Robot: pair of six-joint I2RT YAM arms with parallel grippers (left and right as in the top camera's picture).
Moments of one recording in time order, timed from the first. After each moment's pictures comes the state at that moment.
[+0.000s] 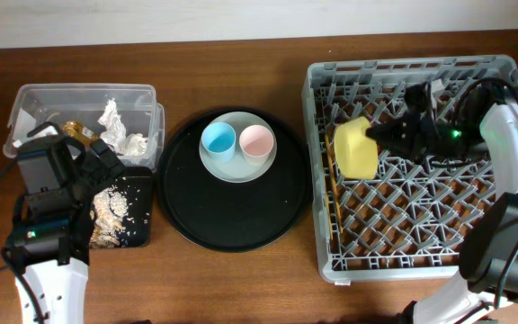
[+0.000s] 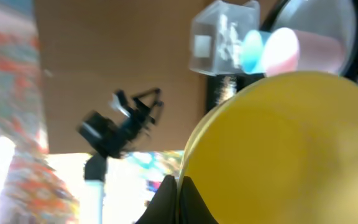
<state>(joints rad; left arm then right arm) 0.19 1.08 1.04 -0.70 -0.15 -0.34 -0.31 1.86 1.53 -1.69 -1.38 -0.58</state>
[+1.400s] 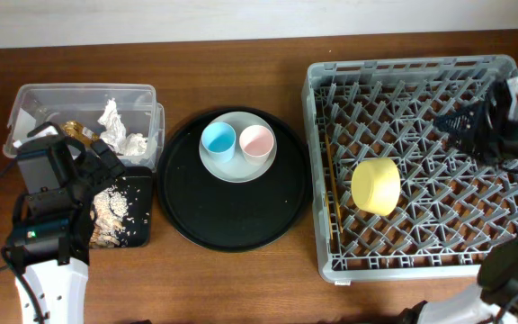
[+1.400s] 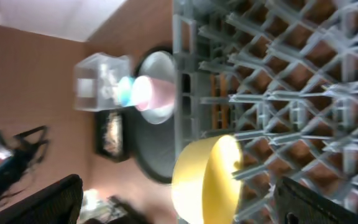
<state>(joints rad) 0.19 1.08 1.04 -0.70 -0.15 -0.34 -0.59 1.77 1.77 -1.59 -0.93 -0.39</state>
